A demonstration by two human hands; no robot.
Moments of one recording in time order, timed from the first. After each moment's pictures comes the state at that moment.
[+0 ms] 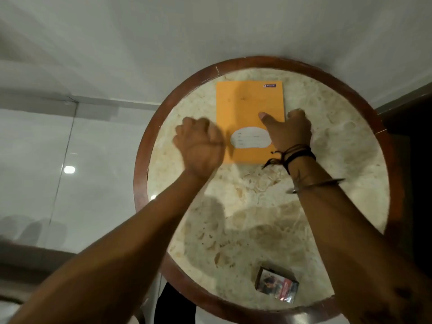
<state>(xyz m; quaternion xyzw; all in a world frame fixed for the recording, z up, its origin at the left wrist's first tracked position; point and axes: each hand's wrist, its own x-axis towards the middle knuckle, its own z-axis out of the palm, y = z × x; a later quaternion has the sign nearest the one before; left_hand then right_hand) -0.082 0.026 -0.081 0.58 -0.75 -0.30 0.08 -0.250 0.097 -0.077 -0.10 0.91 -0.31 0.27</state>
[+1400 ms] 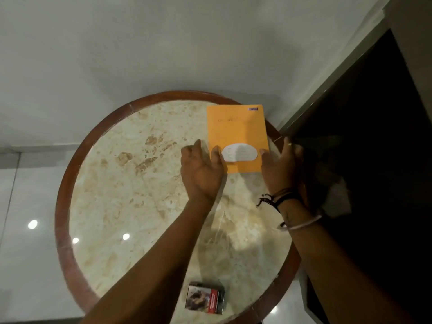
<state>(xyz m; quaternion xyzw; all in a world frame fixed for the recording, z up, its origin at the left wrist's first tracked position) -0.218 0.157 -0.068 0.51 -0.76 -0.37 0.18 -0.341 0.258 -0.063 -0.08 0.93 -0.34 0.12</state>
